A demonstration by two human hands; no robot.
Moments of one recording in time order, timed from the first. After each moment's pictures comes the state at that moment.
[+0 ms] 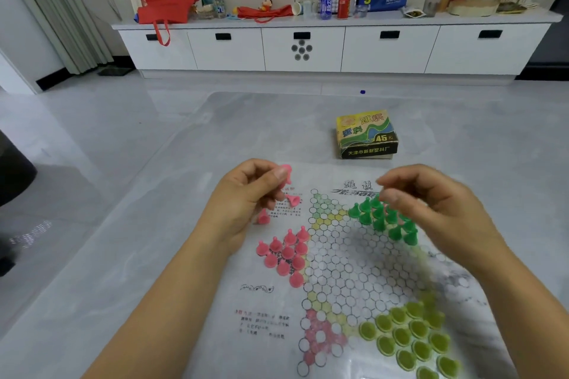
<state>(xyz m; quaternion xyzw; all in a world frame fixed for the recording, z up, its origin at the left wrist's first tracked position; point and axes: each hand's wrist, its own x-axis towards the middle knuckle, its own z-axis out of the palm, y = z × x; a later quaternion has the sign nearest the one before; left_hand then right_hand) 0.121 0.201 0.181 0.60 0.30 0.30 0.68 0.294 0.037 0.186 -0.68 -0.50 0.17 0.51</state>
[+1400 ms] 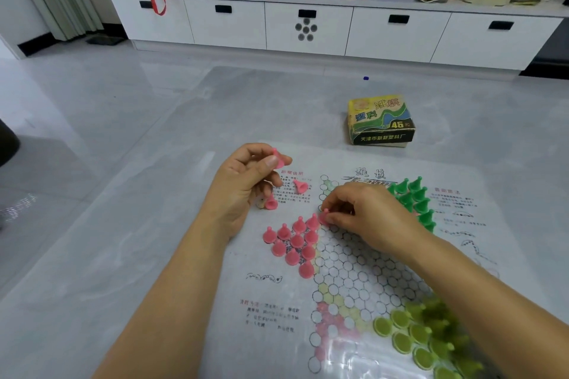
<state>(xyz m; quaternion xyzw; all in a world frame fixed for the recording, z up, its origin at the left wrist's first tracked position) 0.117 0.231 0.139 0.53 0.25 0.36 0.72 0.264 0.100 0.148 -0.75 -0.60 0.16 0.22</state>
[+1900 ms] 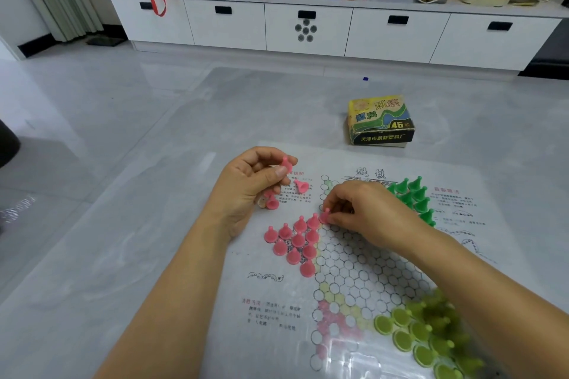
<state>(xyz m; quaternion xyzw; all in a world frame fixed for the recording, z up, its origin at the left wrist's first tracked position) 0.115 0.231 0.137 0.58 0.23 0.33 0.71 0.264 0.104 0.152 -0.76 -0.60 0.17 0.18</state>
